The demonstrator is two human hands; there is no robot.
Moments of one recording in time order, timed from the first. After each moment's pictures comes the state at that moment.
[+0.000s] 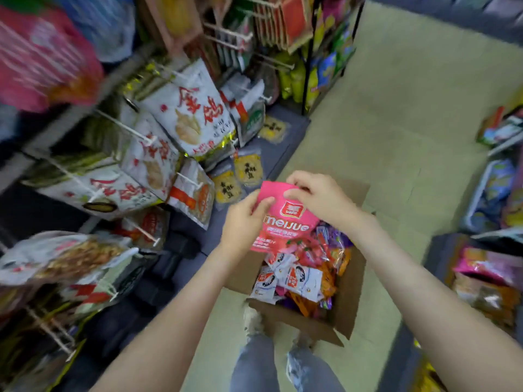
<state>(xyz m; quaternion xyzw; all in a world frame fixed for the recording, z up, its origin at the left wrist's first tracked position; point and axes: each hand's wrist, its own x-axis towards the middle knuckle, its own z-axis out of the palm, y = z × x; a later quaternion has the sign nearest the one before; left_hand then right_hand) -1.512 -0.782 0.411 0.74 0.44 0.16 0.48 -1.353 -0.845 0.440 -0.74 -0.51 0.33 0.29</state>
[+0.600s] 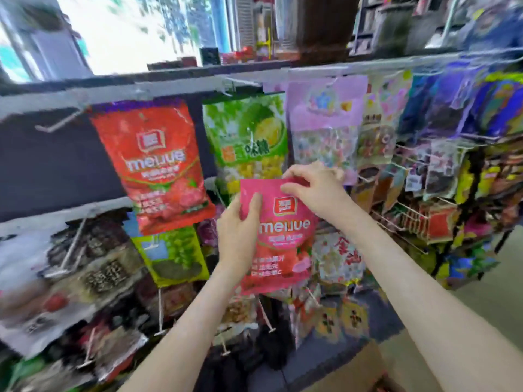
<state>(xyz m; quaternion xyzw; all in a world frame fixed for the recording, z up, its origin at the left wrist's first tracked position) -1.749 -0.760 0.721 0.54 0.50 0.62 0.26 -1.600 -0.717 0.772 -0.54 -0.76 0.07 0.37</state>
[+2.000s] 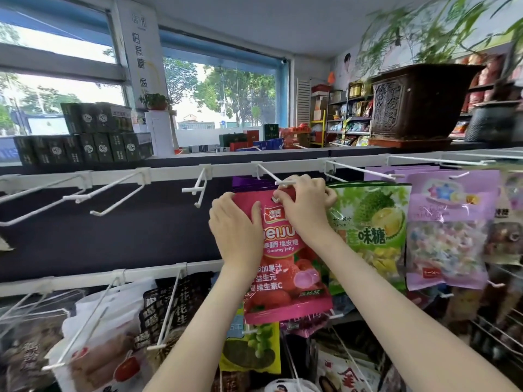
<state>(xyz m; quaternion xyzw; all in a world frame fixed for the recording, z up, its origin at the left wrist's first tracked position) -1.935 -0.668 0.809 0.48 0.62 0.59 -0.19 -1.828 -0.627 0.850 -0.50 -0.71 -0.05 0.49</state>
